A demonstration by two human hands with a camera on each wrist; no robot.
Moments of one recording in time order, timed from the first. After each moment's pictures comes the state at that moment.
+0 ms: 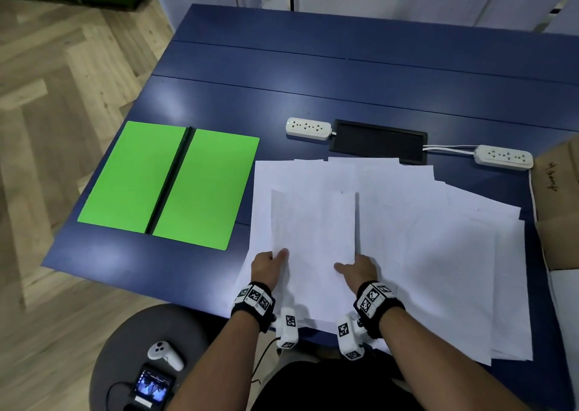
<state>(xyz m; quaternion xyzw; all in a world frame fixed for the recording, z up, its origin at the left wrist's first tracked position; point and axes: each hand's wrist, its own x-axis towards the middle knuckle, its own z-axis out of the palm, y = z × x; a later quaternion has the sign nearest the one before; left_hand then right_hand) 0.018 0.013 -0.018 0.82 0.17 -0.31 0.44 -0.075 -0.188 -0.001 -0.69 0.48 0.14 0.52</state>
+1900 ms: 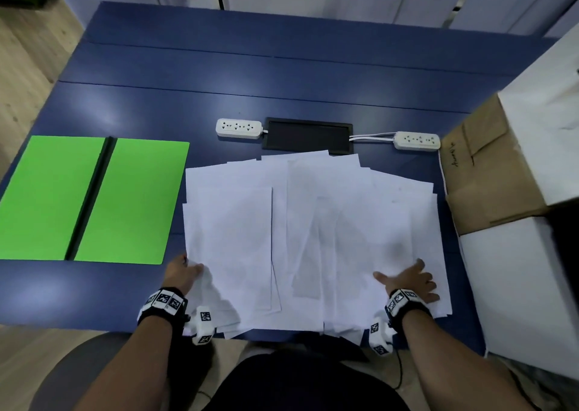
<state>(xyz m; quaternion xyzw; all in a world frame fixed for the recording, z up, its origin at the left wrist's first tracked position) 0.054 0.055 -0.022 0.90 0.08 -0.29 0.33 -0.226 -0.356 -0.011 -0.68 0.69 0.18 0.16</state>
